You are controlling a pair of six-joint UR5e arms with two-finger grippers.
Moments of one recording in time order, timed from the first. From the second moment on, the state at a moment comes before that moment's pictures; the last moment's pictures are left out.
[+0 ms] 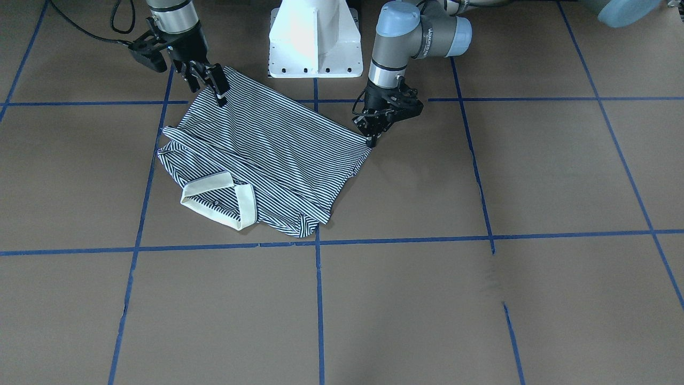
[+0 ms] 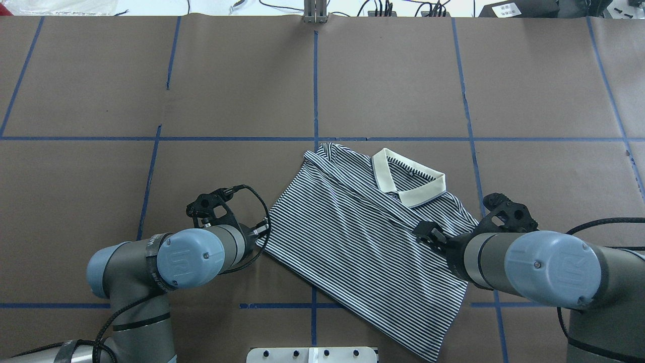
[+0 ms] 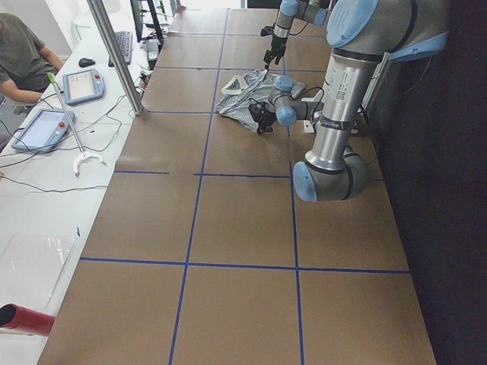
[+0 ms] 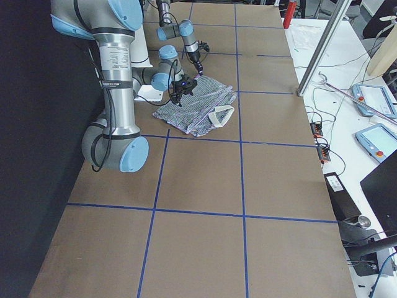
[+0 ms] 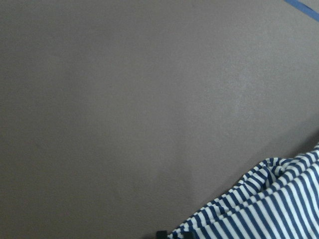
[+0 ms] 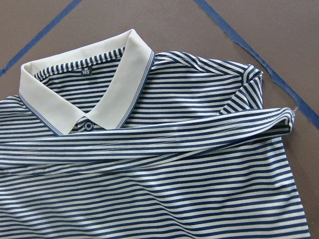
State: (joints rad) left arm -0.29 -1.99 -1.82 -1.83 -1.48 -1.82; right arm 0.30 -1.48 2.25 -1.48 1.58 2.07
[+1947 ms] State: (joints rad) left arm -0.74 -2.09 -1.50 -2.25 -1.65 -1.40; right arm 0.31 -1.22 2.08 -1.48 1.51 1.99
